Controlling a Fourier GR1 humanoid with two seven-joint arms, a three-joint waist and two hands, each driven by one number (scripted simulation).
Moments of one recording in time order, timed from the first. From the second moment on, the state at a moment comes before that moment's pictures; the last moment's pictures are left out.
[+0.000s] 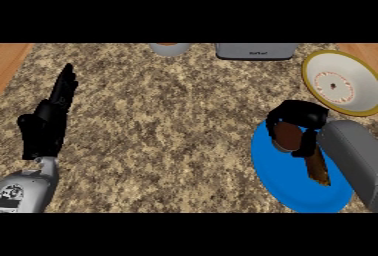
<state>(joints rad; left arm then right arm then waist) -0.22 0.33 -0.06 -1.61 -0.06 0.23 0.20 -0.68 -0.51 0.46 -0.71 0.73 0.33 -0.78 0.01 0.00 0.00</state>
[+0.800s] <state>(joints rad) -0.21 0.31 -0.03 -1.59 -0.08 0.20 0.17 -0.71 -0.19 0.23 -0.69 0.66 0.12 -0.18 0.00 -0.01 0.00</state>
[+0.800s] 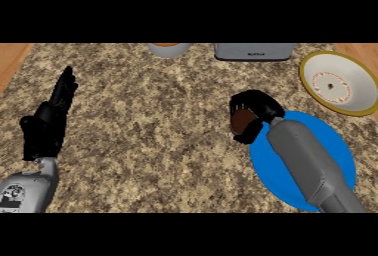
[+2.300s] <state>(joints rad) -0.21 0.28 -0.01 -1.62 -0.11 0.18 0.19 -0.73 -0.28 -0.10 -0.97 0.66 -0.56 0.38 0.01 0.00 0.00</state>
